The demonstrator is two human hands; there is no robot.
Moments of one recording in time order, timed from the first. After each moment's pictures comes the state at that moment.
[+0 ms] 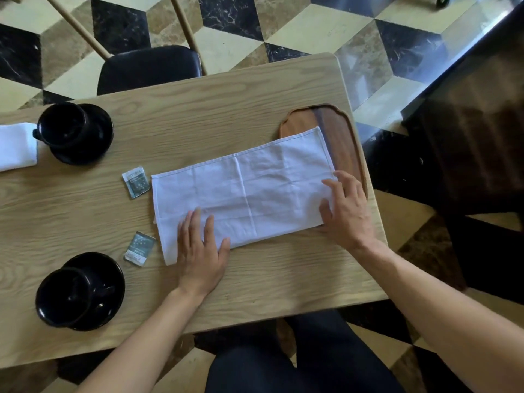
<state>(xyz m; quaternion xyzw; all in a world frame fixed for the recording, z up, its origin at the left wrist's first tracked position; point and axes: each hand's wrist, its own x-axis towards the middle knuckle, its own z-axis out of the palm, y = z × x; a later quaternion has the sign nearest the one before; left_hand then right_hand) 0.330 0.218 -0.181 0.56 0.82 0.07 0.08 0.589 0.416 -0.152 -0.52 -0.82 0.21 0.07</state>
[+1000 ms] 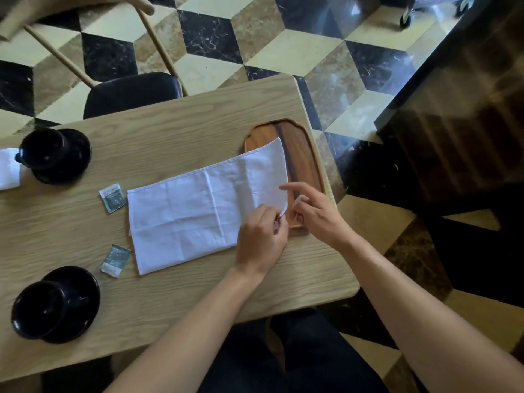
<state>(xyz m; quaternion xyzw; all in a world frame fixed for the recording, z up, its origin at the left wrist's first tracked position) 0.486 0.338 -0.103 0.56 0.75 0.31 0.16 0.617 0.431 -0.107 -0.45 -0.59 0.64 0.18</state>
